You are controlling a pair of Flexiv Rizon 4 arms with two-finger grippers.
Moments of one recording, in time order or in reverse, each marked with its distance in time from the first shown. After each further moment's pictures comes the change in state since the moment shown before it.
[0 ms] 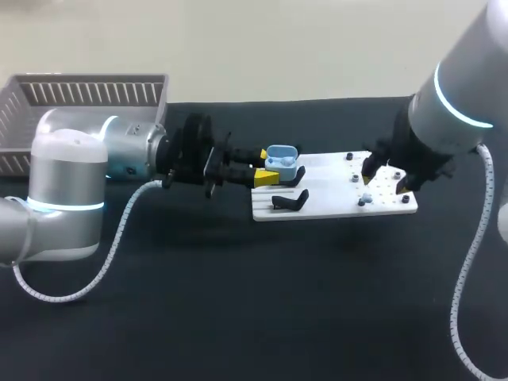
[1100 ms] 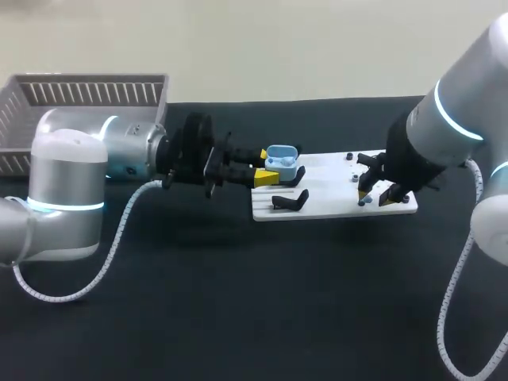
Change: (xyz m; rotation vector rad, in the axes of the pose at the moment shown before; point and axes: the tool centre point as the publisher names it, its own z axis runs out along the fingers) left arm 0.000 0.000 0.000 0.000 0.000 0.000; right arm 0.004 0.001 0.043 -0.078 0.078 -0.004
